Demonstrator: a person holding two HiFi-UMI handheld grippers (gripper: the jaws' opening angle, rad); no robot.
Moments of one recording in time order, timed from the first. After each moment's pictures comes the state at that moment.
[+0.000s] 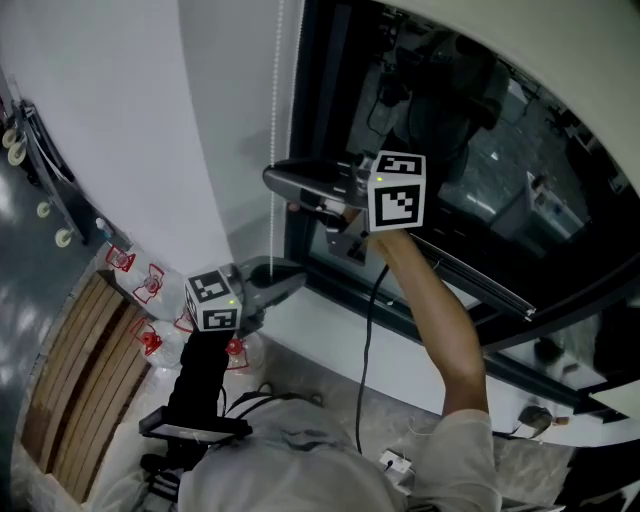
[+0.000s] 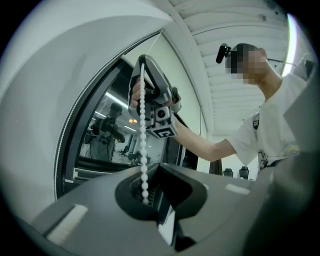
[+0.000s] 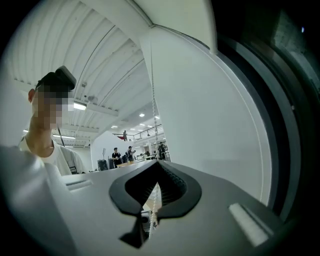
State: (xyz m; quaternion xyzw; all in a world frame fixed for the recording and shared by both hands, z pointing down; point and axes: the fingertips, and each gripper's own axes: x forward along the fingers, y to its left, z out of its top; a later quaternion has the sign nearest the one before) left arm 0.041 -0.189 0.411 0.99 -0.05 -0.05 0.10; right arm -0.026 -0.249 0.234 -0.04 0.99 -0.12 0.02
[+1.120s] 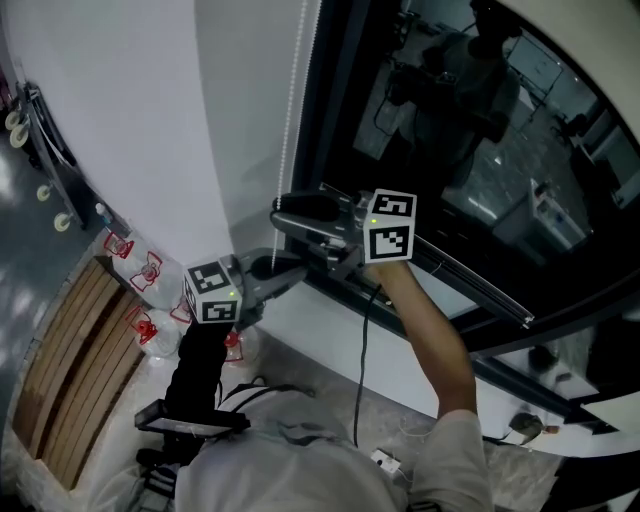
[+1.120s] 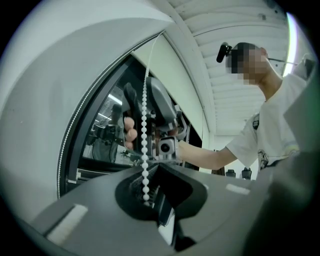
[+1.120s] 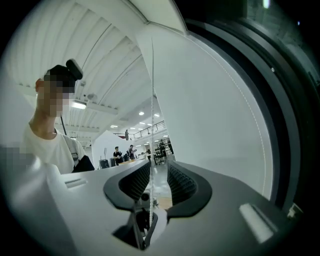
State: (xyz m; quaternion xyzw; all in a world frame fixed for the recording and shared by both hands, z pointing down) left arm 0.040 -0.197 0.411 0.99 -0.07 -0.06 0.11; right arm -0.023 -0.239 0.313 -0.03 0.99 -0.14 0.01
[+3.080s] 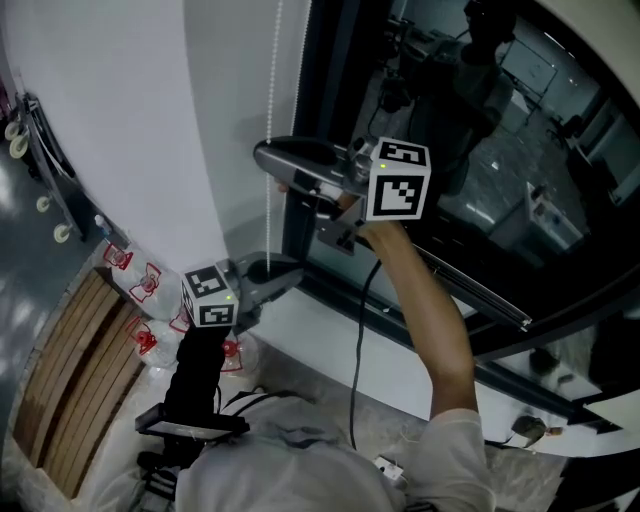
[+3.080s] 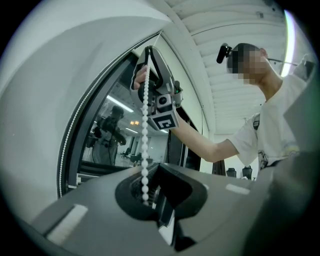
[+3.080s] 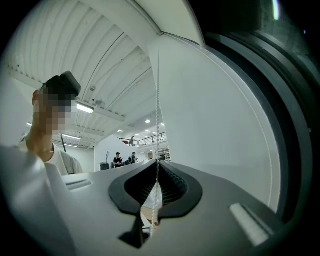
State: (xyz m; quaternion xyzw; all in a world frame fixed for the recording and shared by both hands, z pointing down) left arm 0.040 -0.203 0.404 0.99 -0.07 -0.06 0.09; right arm -0.037 -0.252 0.194 -0.02 0.99 -0.08 0.07
